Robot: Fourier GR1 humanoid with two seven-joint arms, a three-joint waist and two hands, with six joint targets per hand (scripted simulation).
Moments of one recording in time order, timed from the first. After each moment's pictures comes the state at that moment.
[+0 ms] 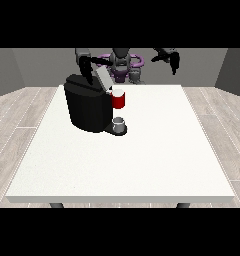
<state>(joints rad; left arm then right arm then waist) -0.29 0.04 0.13 -1.30 -0.12 -0.29 -0.12 -0.58 -0.17 -0.16 -1.02 -0.03 0.01 0.05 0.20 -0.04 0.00</state>
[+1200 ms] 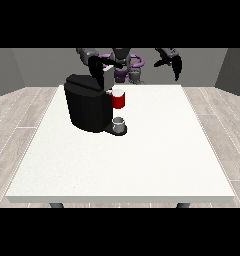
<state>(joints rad) -0.28 0.09 0.12 -1.38 -0.11 -0.25 -0.09 -0.79 -0.18 -0.09 -1.01 0.05 -0.03 0.19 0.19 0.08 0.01</state>
